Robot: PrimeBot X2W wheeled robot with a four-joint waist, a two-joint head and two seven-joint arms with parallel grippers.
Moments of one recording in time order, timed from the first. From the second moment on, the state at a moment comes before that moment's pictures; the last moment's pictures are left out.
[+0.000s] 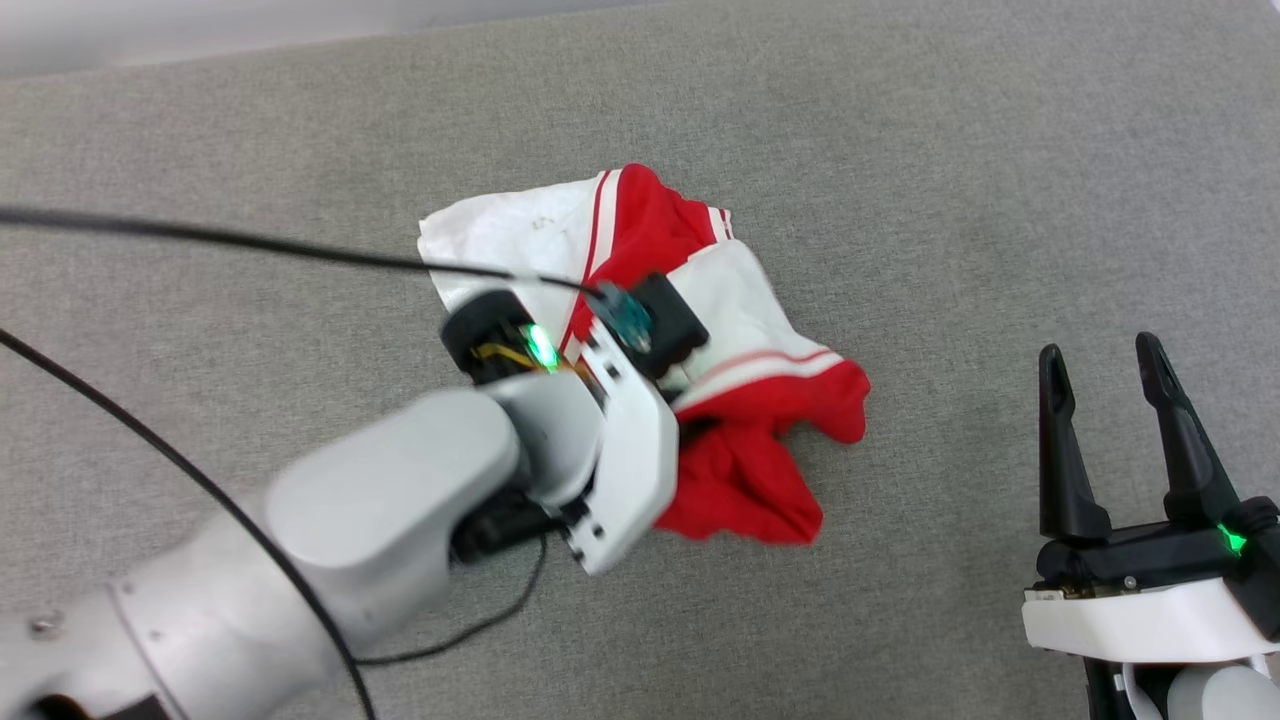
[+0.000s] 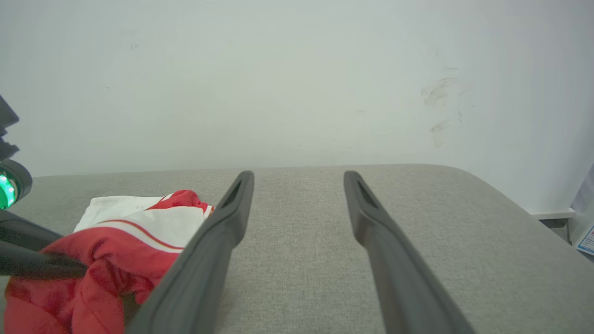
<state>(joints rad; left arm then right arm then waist) -1.03 0.51 -1.21 0.16 -0.96 -0.13 0.38 -0.04 -0.05 0.00 -0.16 0.11 0.13 -0.26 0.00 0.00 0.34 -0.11</state>
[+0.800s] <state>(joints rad) -0.93 0.31 -1.20 0.37 -0.82 -0.08 -0.05 0.01 -0.05 -0.01 -0.12 0.09 0.13 -0.26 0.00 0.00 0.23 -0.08</state>
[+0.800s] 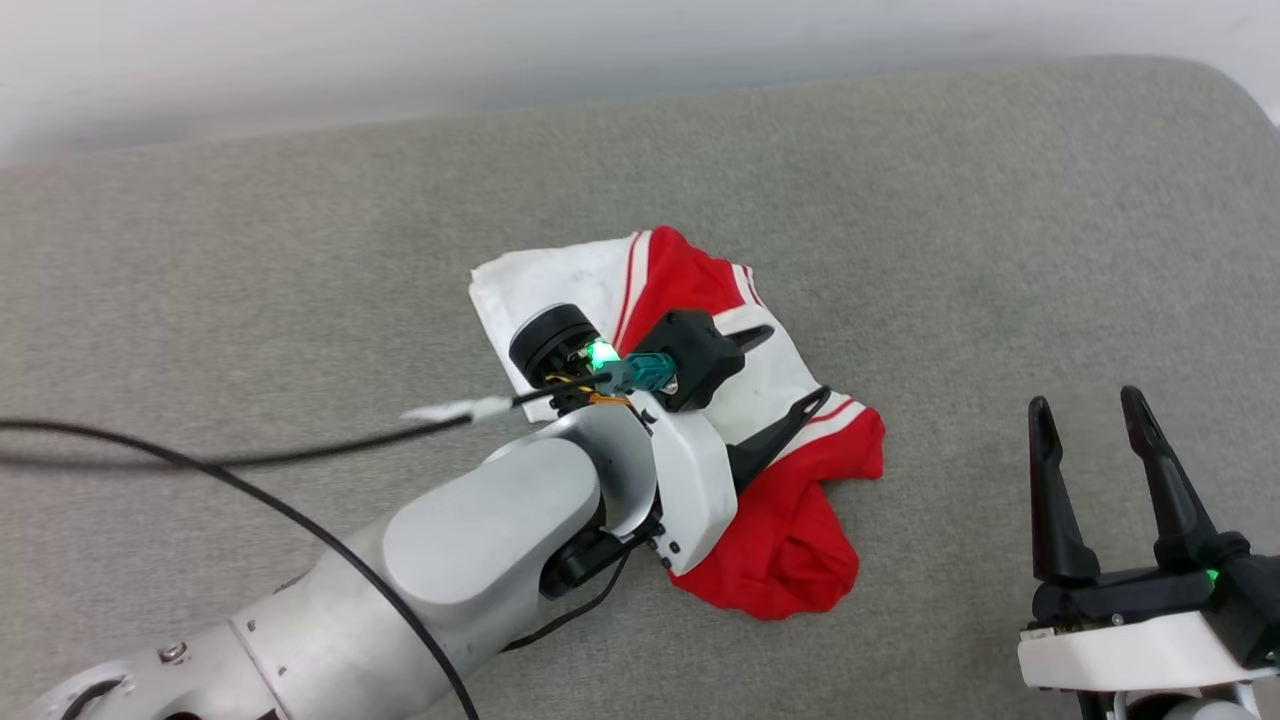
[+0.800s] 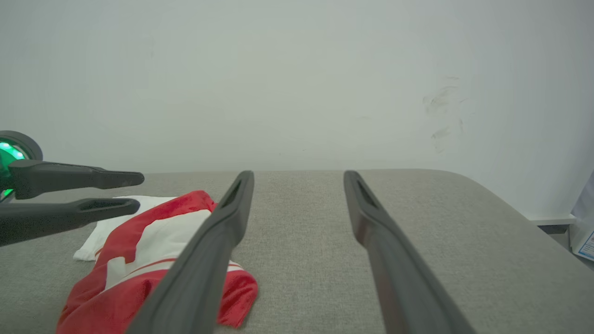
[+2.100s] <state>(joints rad) 0.04 0.22 -0.23 -0.04 -0.21 0.29 -0.26 0.13 -0.05 -0.04 -0.07 0.10 0.13 -0.26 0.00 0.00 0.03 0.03</state>
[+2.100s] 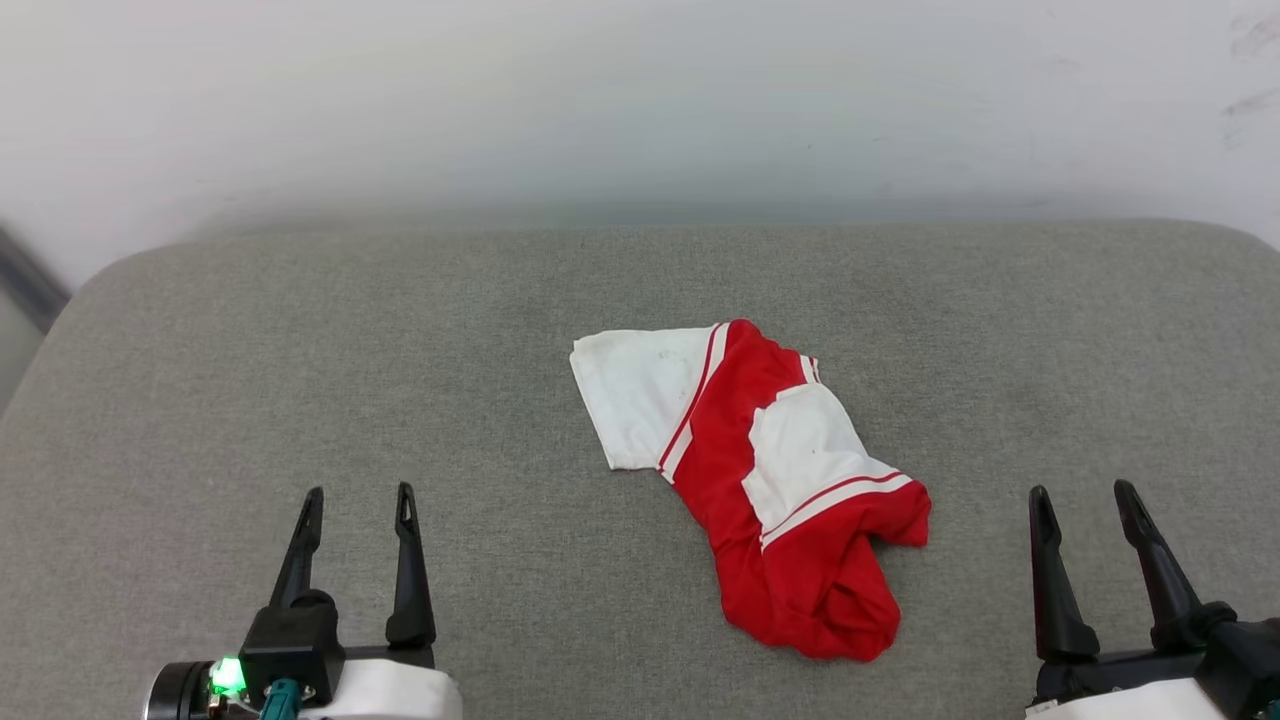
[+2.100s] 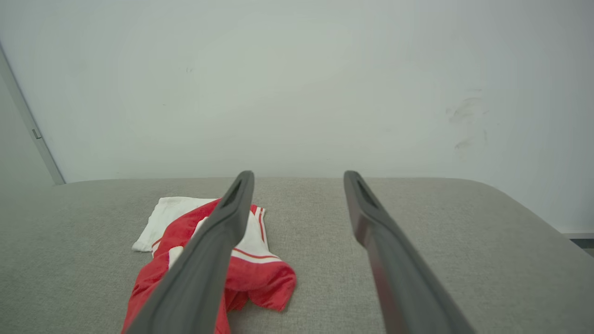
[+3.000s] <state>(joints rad) 0.14 0.08 -0.05 -0.01 -0.06 0.11 -0.26 0.17 -0.05 -0.02 -0.05 0.15 0.13 -0.26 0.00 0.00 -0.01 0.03</state>
